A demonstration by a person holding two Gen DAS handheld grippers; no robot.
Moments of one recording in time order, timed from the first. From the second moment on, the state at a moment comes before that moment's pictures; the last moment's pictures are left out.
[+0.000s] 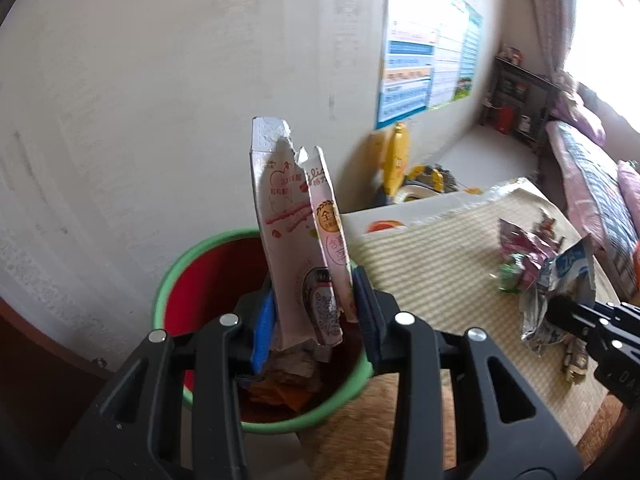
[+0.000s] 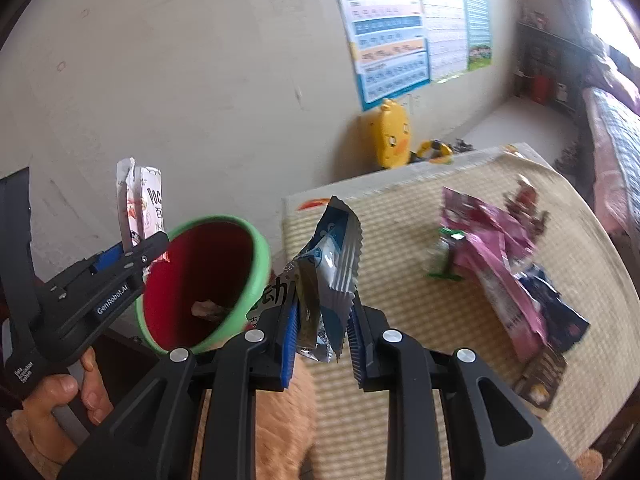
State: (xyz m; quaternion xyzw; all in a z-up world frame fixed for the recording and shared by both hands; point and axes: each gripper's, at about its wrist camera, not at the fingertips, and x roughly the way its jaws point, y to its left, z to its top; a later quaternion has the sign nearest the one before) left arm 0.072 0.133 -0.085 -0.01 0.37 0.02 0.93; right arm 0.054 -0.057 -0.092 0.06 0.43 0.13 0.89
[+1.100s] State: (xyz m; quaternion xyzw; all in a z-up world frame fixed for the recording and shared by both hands) left arm 0.090 0.224 -0.160 -0.08 0.47 0.08 0.88; right arm 0.118 0.069 -0.122 0.01 0.46 0.22 0.86
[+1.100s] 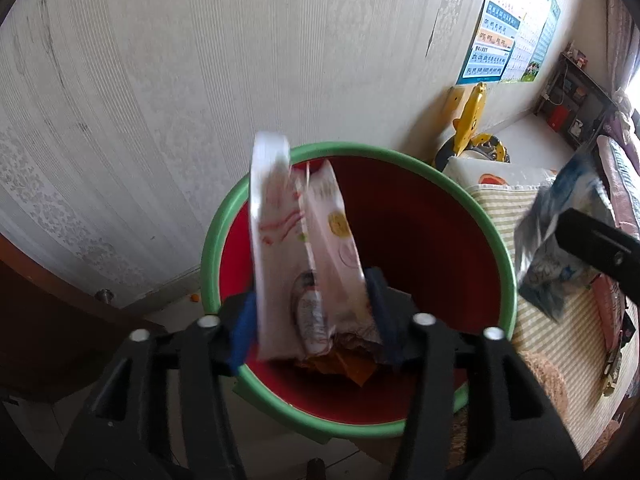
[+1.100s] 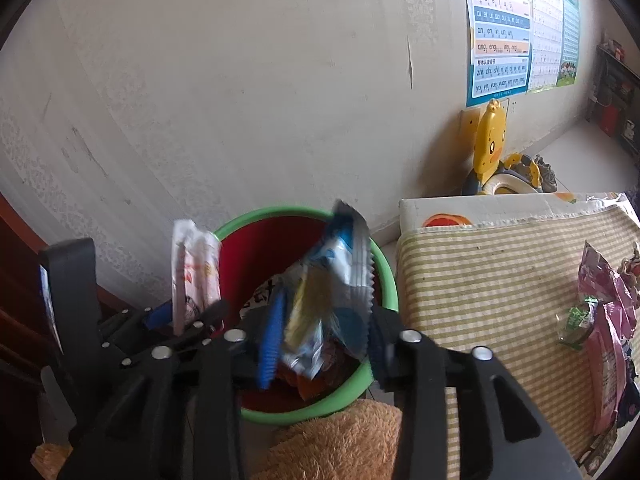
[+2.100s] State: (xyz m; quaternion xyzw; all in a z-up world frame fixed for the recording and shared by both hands) left arm 0.072 0.106 -0.120 -0.01 0.44 -0.01 0.90; right arm 0.028 -0.259 -0.189 0.16 0.49 -0.16 0.84
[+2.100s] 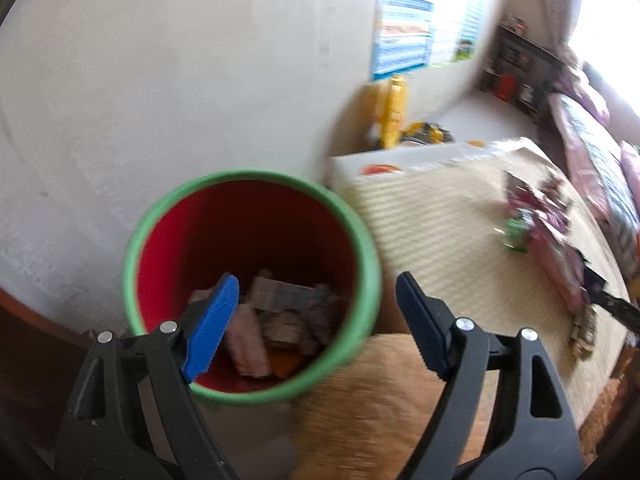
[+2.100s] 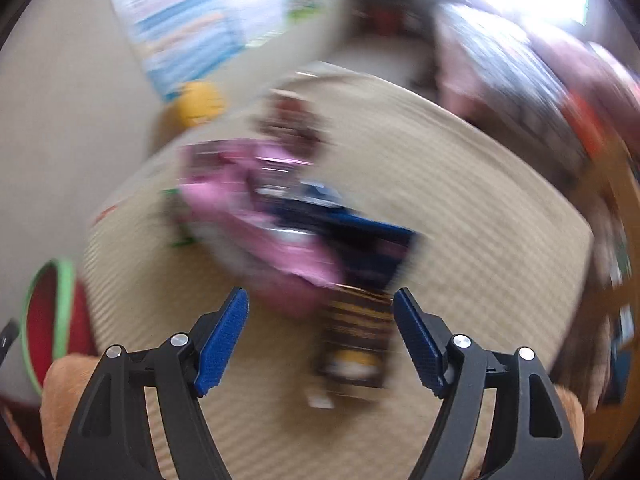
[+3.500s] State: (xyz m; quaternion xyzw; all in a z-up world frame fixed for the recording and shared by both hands) left arm 0.099 -0.128 -0.182 0.09 0.58 -0.19 0.79; right arm -0.036 -0.264 -0.206 0.20 0.49 -0.06 0.84
